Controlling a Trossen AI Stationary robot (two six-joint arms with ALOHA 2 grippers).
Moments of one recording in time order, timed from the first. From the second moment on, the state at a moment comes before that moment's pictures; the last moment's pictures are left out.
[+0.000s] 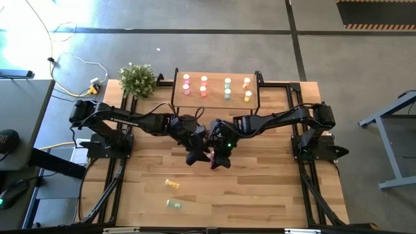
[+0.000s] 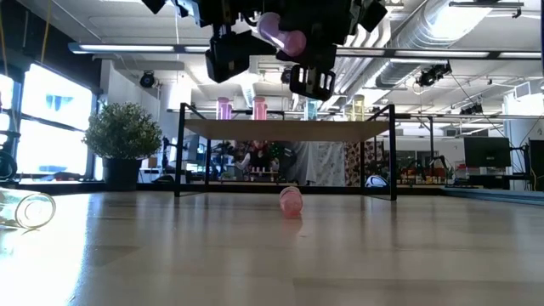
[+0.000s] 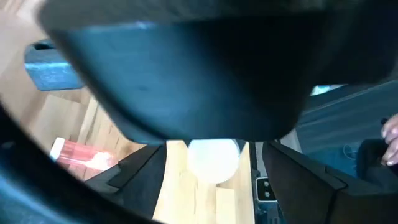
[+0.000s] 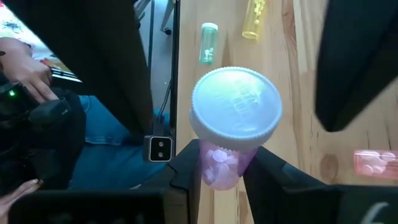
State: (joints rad) left arm 0.07 1.53 1.08 -0.16 0.37 -0.55; right arm 0.05 1.79 1.33 -0.37 -0.65 0.47
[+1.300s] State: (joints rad) left arm 0.06 1.53 1.08 -0.17 0.38 -0.52; right arm 0.05 1.79 1.33 -0.31 -0.66 0.47
